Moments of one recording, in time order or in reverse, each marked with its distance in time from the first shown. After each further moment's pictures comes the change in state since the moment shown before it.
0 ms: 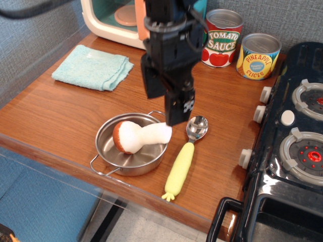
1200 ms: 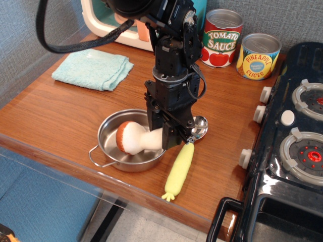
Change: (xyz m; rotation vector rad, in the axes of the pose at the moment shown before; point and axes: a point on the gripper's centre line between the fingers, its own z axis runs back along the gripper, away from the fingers) arm 0.001 0.012 -0.068 0.024 0.075 0.099
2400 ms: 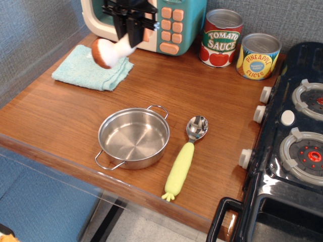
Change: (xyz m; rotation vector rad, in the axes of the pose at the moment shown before) arm 0.025 0.174 0.049 0.000 -0.030 0.427
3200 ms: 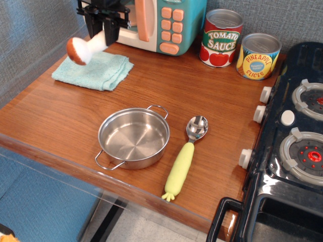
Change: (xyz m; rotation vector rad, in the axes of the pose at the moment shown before) arm 0.005 0.057 -0.024 0.052 0.064 0.122
